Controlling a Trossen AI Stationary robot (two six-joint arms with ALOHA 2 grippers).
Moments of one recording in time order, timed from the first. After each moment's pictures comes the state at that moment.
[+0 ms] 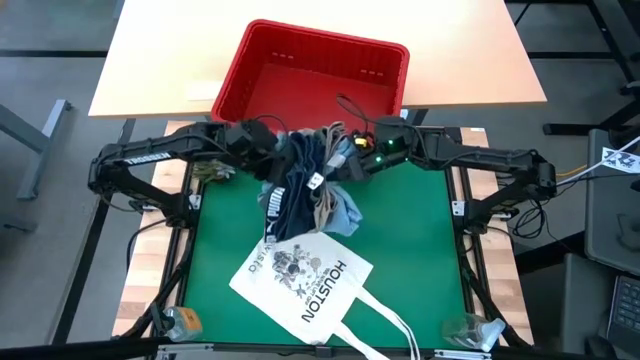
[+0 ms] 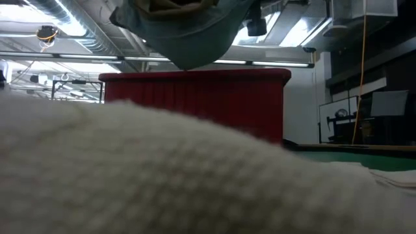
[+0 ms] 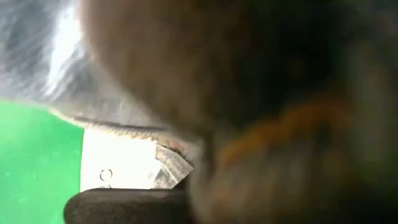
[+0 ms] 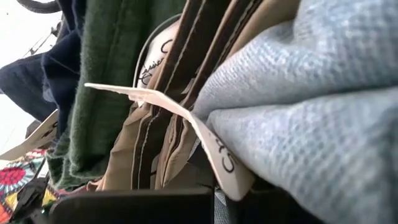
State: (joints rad) left arm 0.19 1.30 1.39 -0.87 0.09 -1.04; right arm -0.18 1.45 1.30 -0.17 -0.48 0.99
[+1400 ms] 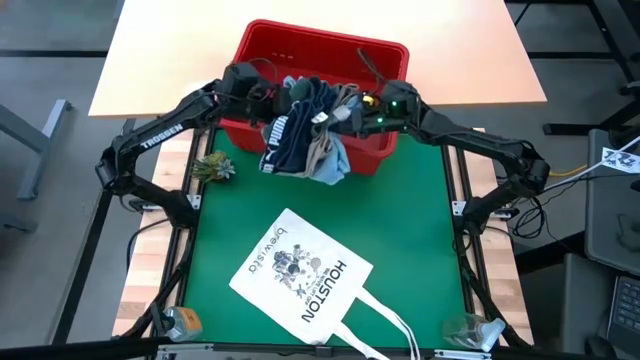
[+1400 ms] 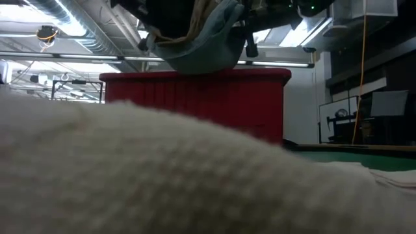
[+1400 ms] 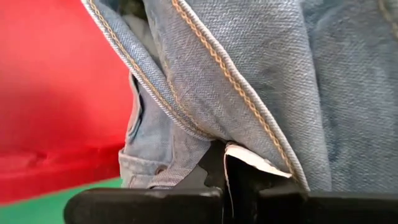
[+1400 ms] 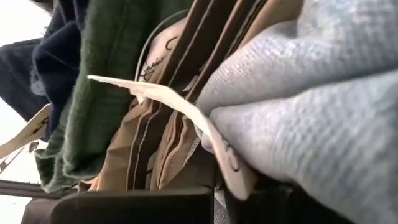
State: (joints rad) left arm 0.64 1.39 1.39 -0.54 0.25 -1.02; right arm -0.50 1.53 1.30 0.00 -0.53 1.03
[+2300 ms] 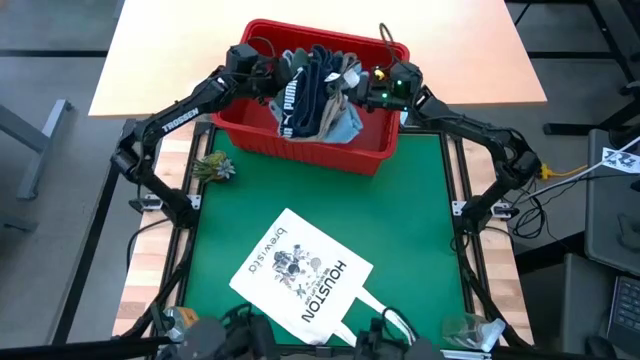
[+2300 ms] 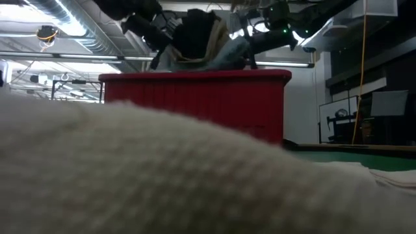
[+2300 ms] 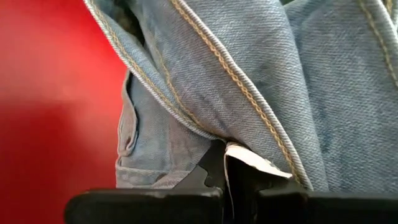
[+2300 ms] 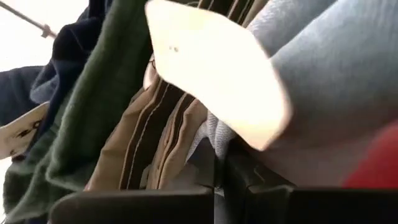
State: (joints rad) left arm 0.84 1.54 1.39 -0.25 0.28 -1.04; right arm -0.70 1.62 1.30 0.19 -0.47 1.07
